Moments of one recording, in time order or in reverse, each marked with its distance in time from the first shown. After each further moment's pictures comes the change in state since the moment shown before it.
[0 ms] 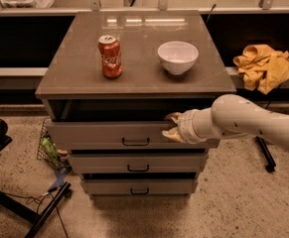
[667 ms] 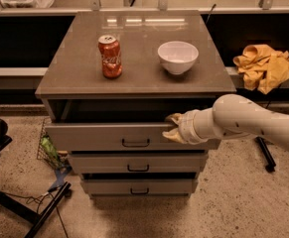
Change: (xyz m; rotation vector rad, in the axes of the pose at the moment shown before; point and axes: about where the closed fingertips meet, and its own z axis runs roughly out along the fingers) arm -0.001 0.002 -0.004 -0.011 -0.002 0.003
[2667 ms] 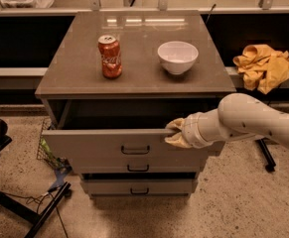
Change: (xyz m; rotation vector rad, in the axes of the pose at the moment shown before) arm 0.001 0.022 -0.018 -0.070 0.005 0.002
